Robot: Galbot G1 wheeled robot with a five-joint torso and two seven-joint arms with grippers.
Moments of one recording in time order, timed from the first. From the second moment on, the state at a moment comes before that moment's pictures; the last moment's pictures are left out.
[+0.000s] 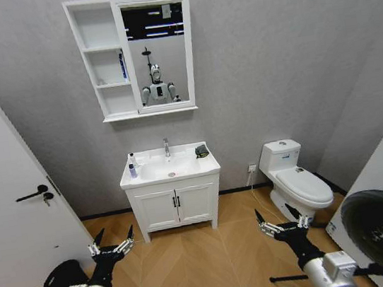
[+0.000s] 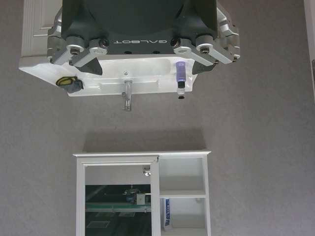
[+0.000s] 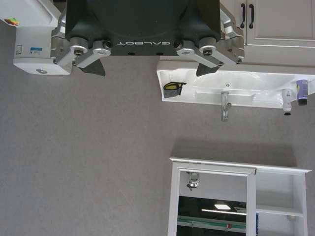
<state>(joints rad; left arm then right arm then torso) 1.53 -1.32 -0.72 -2.28 -0.28 0.20 0.00 -1.62 1.43 0.68 2.44 0.13 -0.30 0.00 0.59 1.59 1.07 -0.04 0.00</state>
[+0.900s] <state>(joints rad) 1.55 -1.34 -0.73 -2.30 -0.28 0.18 0.01 -1.64 1.44 0.68 2.45 0.13 -0.30 -0.01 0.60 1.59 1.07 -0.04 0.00</state>
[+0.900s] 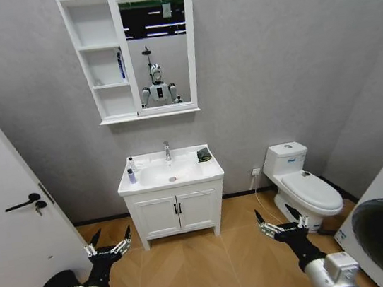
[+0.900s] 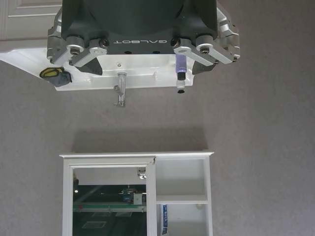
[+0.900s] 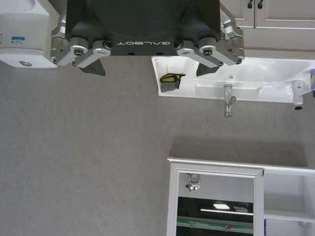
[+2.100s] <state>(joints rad) 1.55 -1.36 -0.72 -2.30 -0.27 0.18 0.01 -1.64 1.44 0.68 2.45 0.13 -0.29 -0.01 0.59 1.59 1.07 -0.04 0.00</state>
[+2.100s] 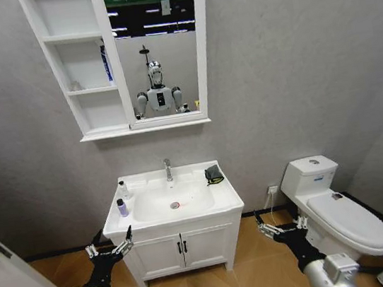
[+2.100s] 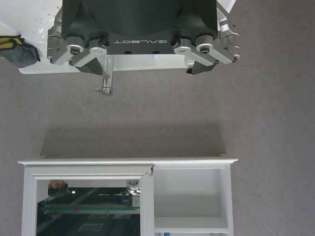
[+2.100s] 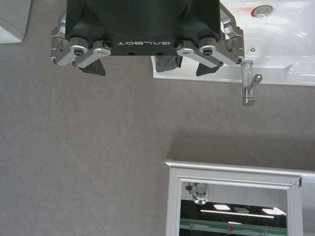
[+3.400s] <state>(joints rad) 1.65 -1.44 -0.71 -2.15 -0.14 0.03 0.04 -1.64 1.46 0.69 2.44 0.13 -0.27 0.00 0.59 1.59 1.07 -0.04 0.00</state>
